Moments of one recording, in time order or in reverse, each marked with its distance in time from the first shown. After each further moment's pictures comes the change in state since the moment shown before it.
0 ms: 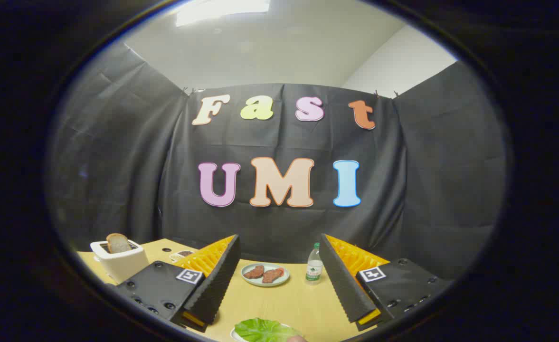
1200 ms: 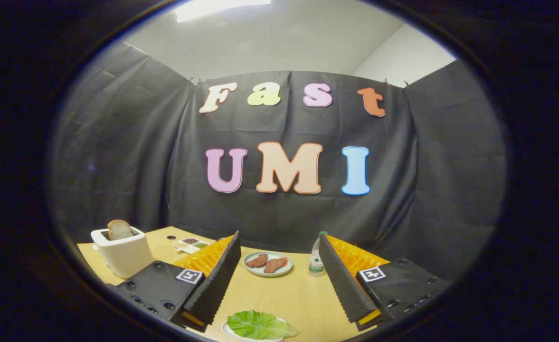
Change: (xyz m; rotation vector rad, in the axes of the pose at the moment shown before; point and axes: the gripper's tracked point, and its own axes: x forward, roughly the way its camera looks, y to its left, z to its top) arm 0.011 -0.007 -0.039 -0.016 0.101 0.085
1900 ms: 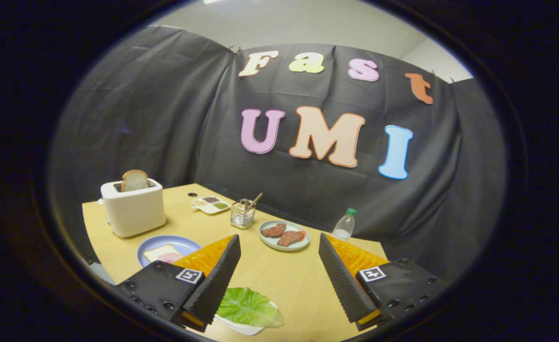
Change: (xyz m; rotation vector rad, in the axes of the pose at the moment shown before) arm 0.023 0.018 -0.071 -0.171 0.200 0.235
